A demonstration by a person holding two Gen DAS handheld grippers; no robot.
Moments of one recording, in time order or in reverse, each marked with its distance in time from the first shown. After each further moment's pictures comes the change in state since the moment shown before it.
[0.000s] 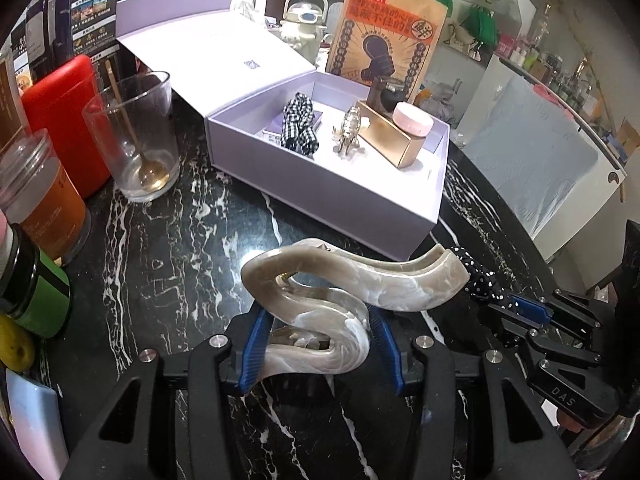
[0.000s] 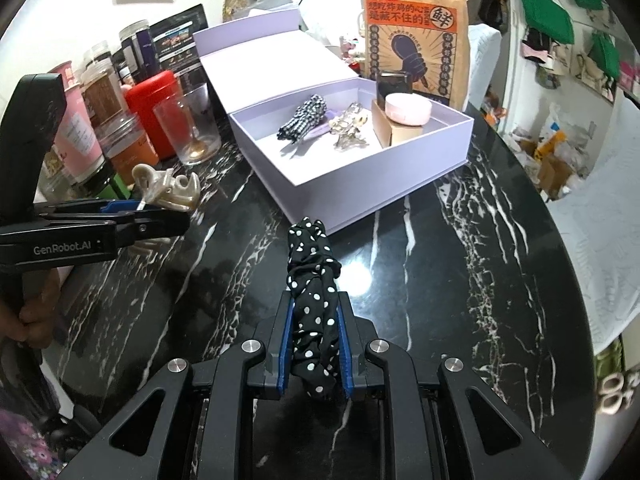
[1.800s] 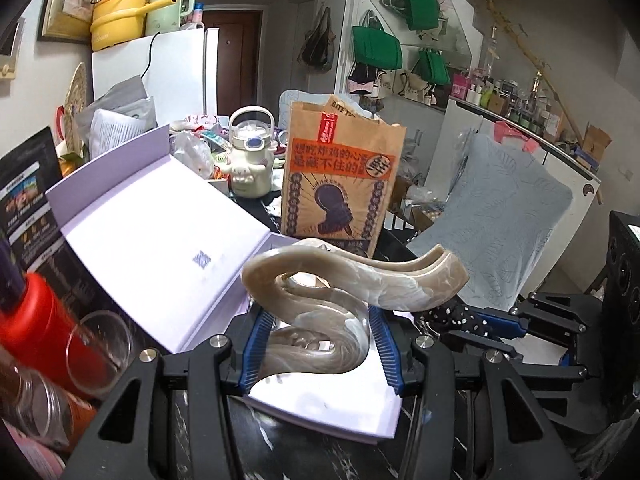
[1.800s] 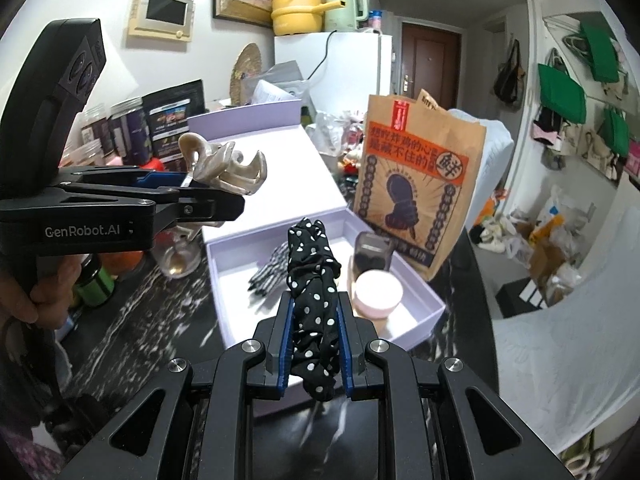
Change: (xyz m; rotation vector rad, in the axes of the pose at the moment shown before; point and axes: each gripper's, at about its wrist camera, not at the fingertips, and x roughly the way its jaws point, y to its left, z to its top) left arm -0.020 -0.034 0.157 0.169 -0.242 -0.064; right arm -0.023 -0.027 0.138 -0.154 -0.194 -0.027
